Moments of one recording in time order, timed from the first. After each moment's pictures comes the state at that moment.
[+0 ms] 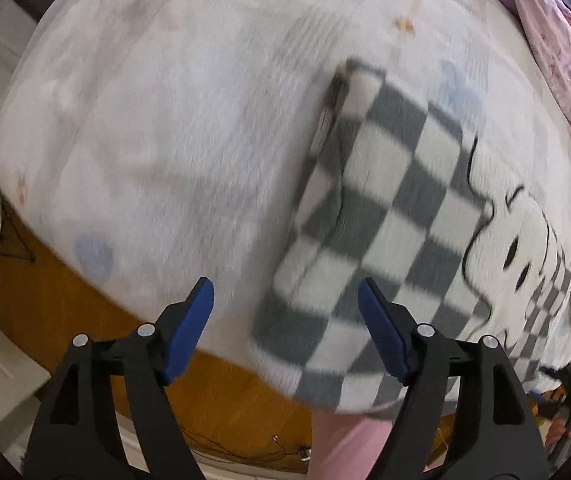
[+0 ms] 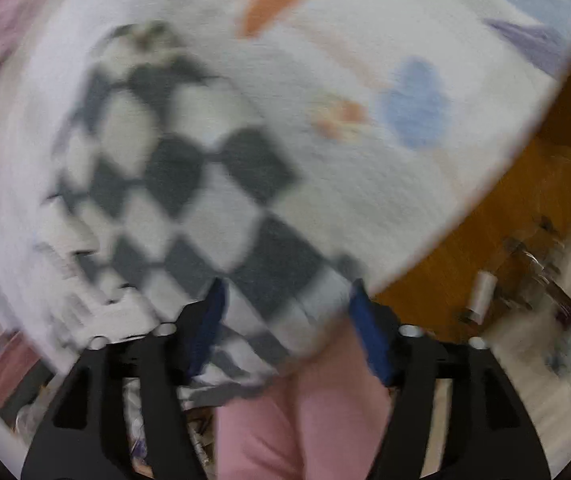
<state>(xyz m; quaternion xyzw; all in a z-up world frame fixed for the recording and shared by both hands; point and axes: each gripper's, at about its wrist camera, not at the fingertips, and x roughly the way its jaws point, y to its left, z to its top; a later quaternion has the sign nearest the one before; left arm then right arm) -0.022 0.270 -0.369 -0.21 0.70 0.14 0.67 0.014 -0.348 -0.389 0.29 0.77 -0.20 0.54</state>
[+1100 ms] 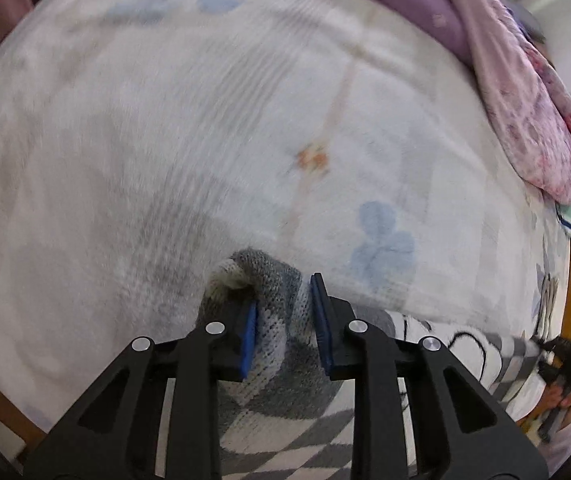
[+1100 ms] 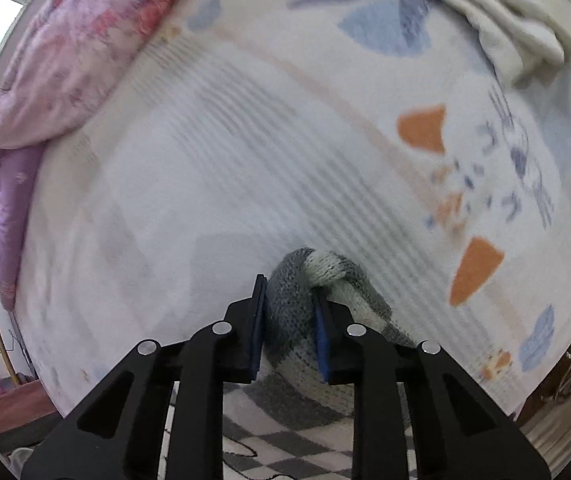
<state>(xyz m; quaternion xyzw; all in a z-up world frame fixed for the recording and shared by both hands) 0.138 0.278 -0.380 -0.25 0.61 0.07 0.75 0.210 -0.342 -0.372 0.31 0.63 -0.15 0.70</state>
